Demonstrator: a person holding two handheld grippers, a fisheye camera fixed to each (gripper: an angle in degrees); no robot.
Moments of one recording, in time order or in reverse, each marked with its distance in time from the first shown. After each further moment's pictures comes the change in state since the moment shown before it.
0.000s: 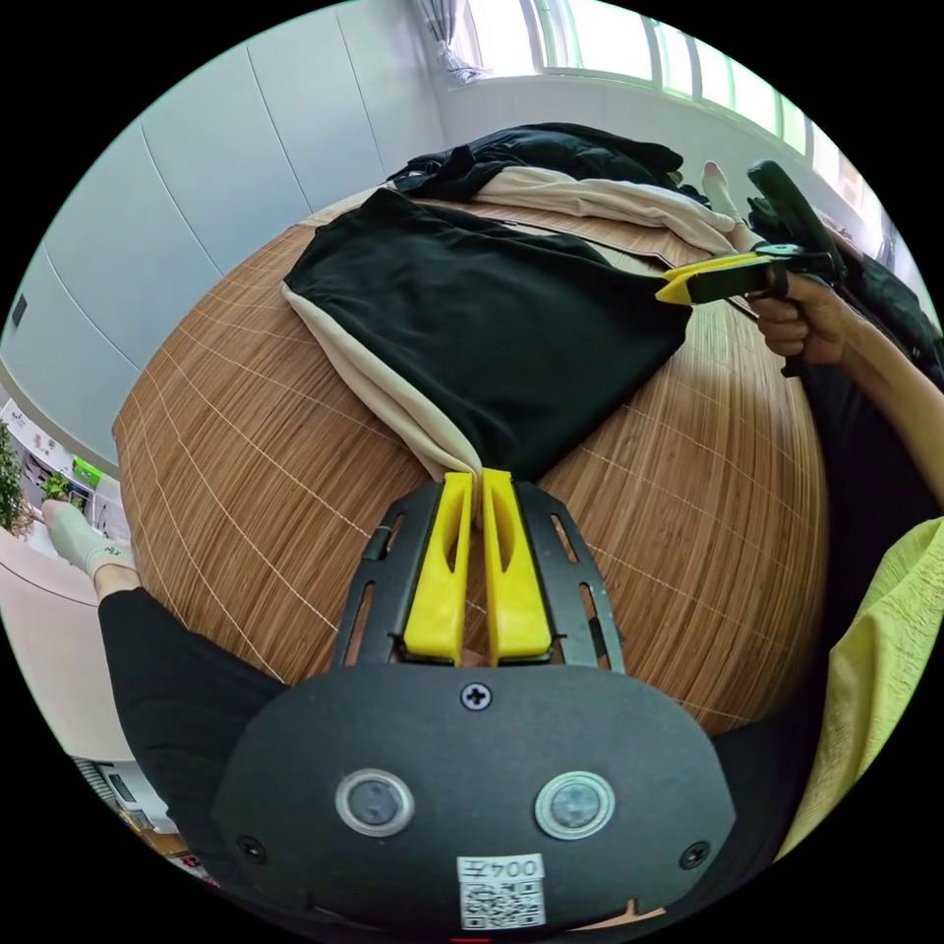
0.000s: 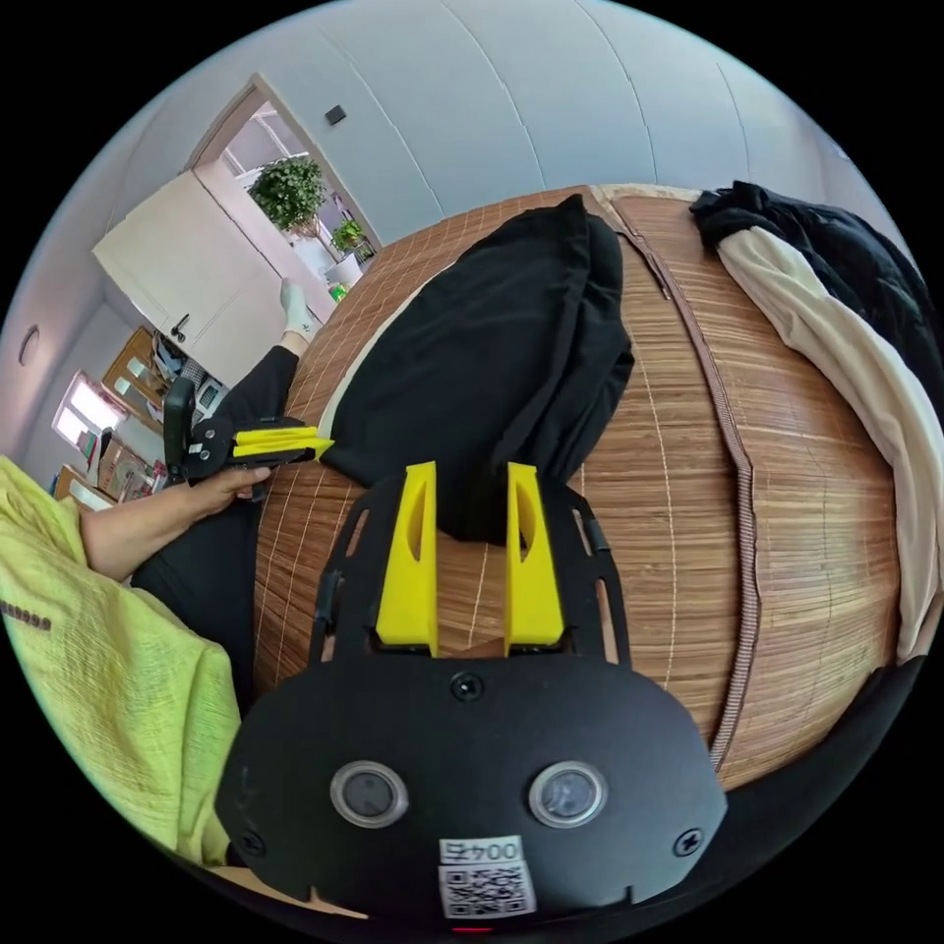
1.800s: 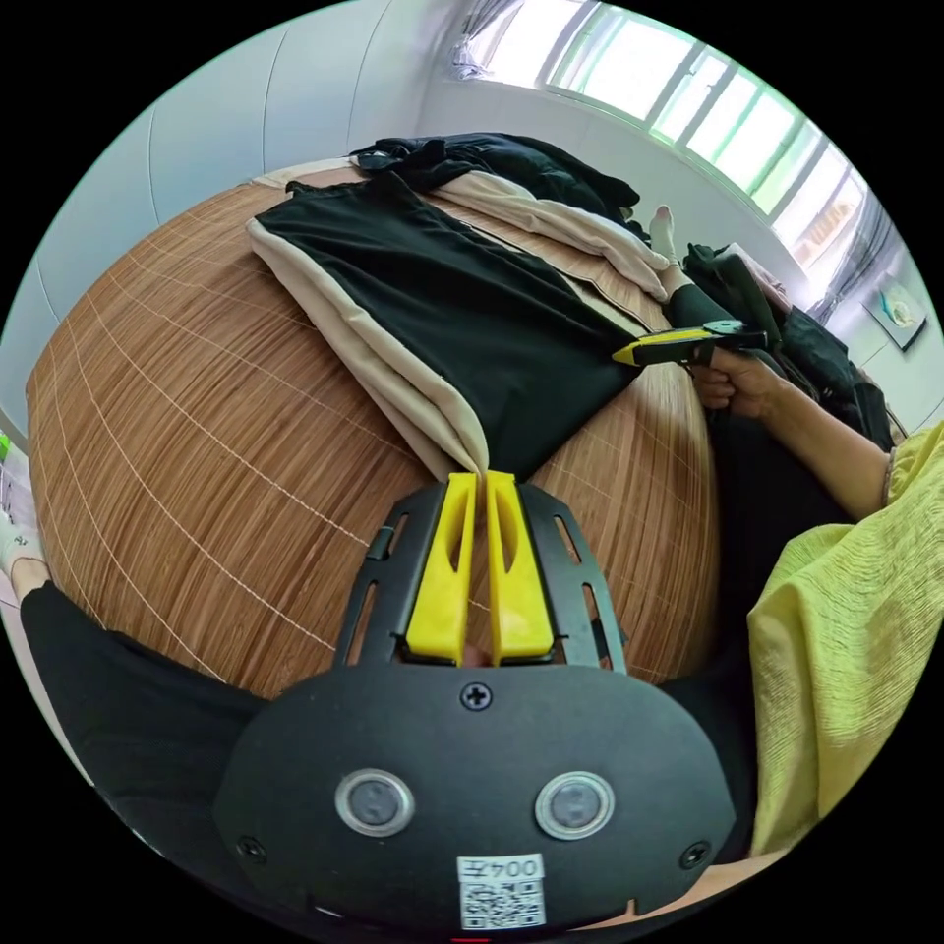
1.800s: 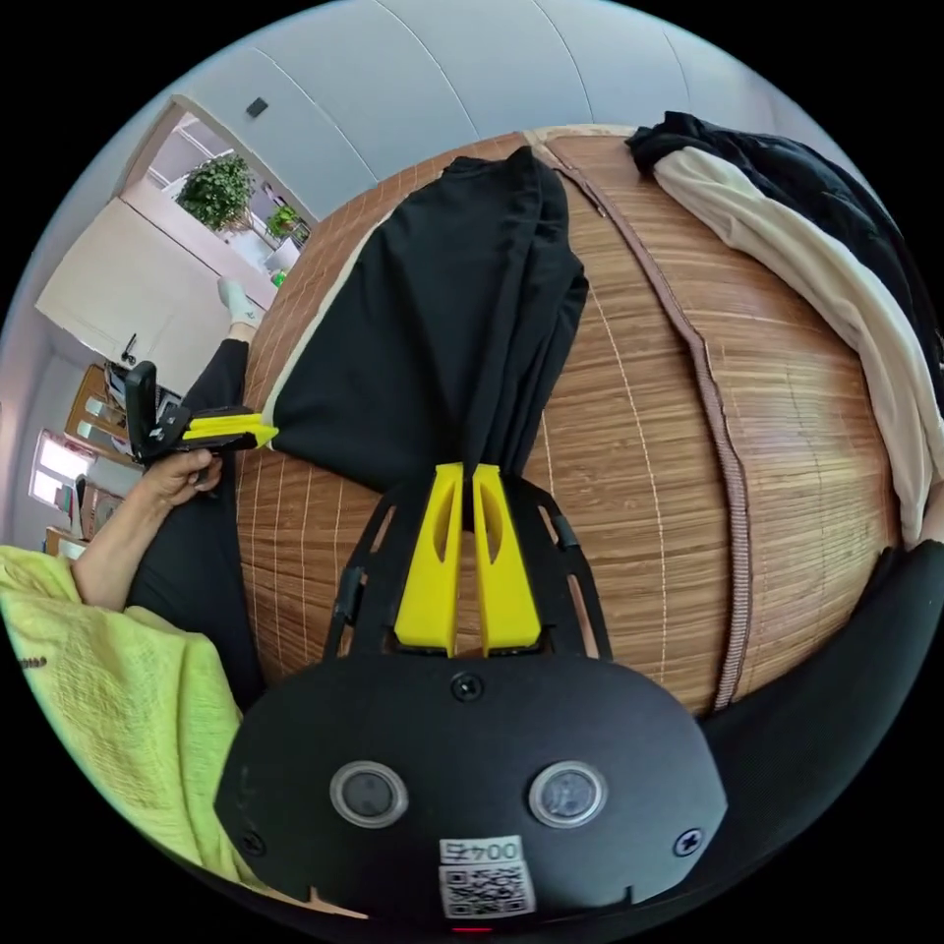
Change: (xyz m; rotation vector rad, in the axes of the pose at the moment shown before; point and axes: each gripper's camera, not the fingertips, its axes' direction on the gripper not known) left arm -0.104 0.006 0.003 -0.046 0.340 -0.055; right arm 0.016 -0.008 -0.033 -0.132 0.077 0.159
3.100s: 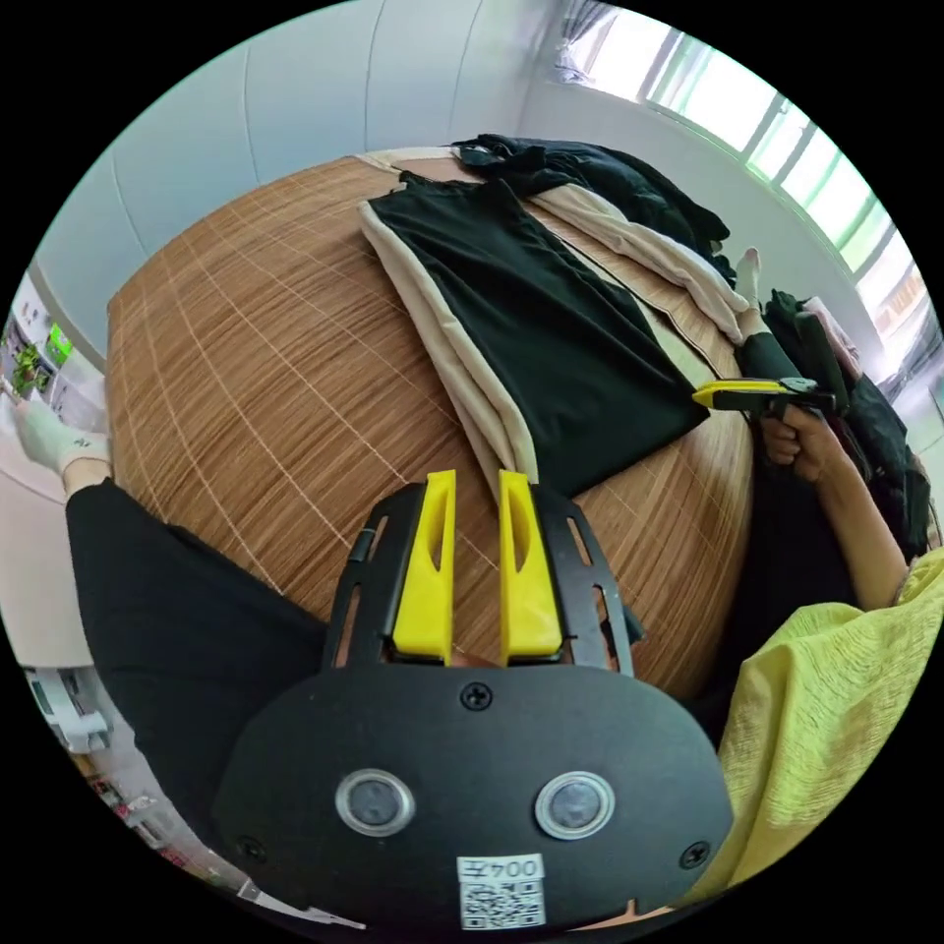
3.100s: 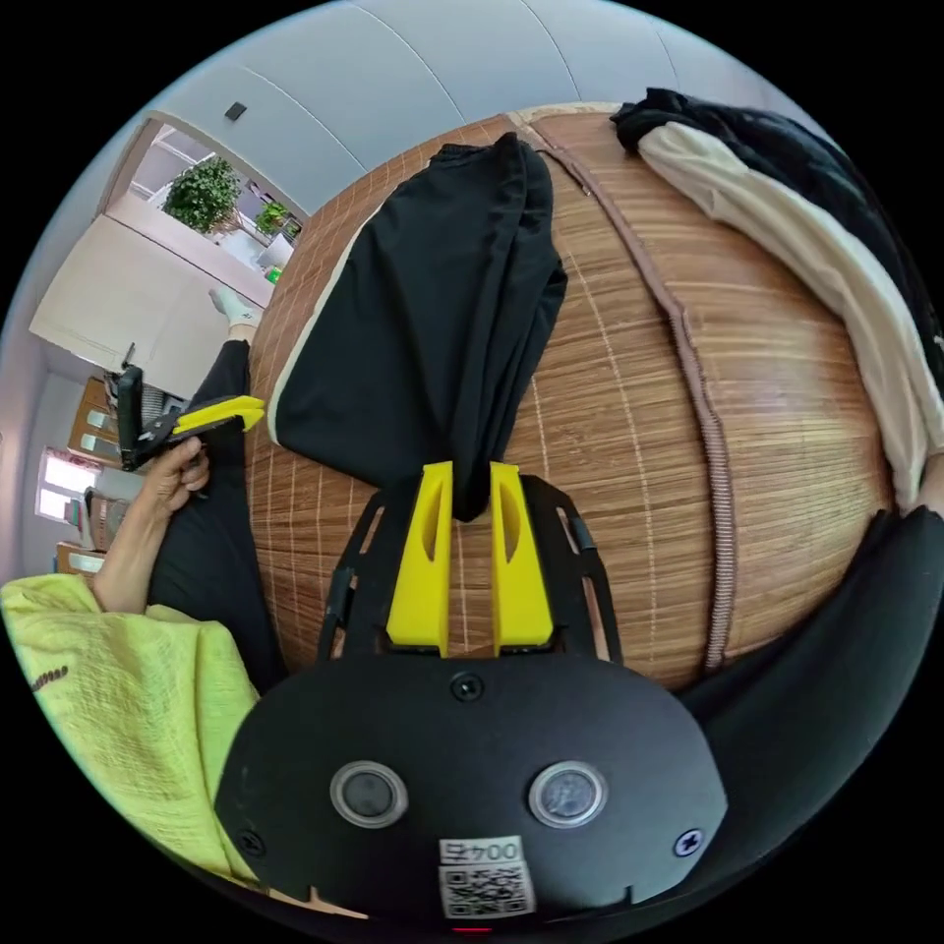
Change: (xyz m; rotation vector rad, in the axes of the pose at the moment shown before) left arm 0.057 -0.007 -0.027 0.027 -0.257 -0.227; right arm -0.033 0.032 -0.025 -0.054 -0.011 0.042
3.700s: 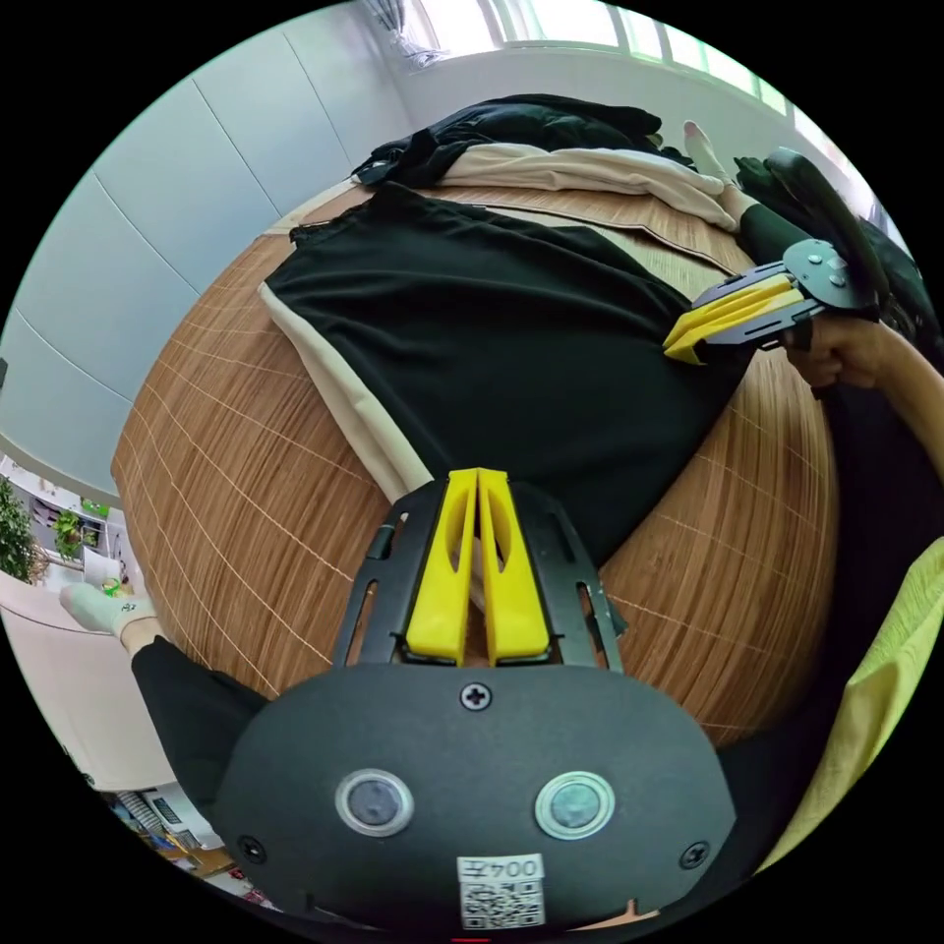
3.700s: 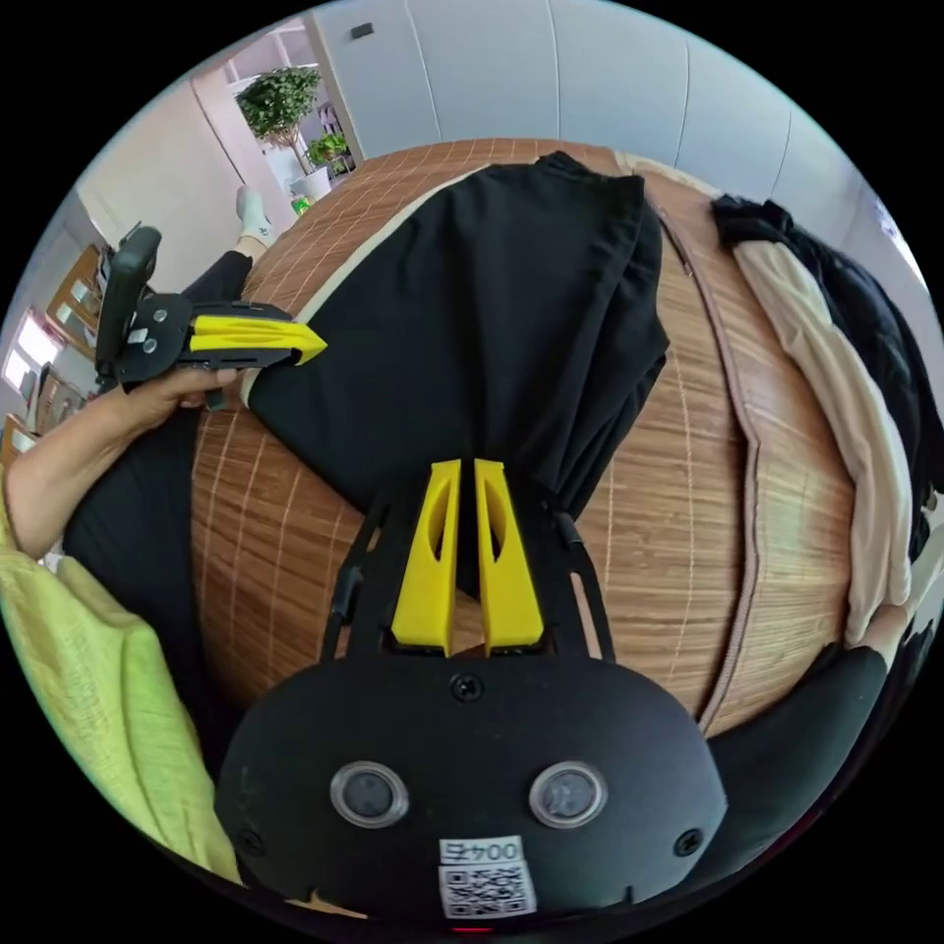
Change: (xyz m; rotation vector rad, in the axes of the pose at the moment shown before) left arm 0.120 -0.020 0.074 -0.038 -0.130 0.367; right arm -0.081 0.004 0.052 0.006 0.196 -0.282
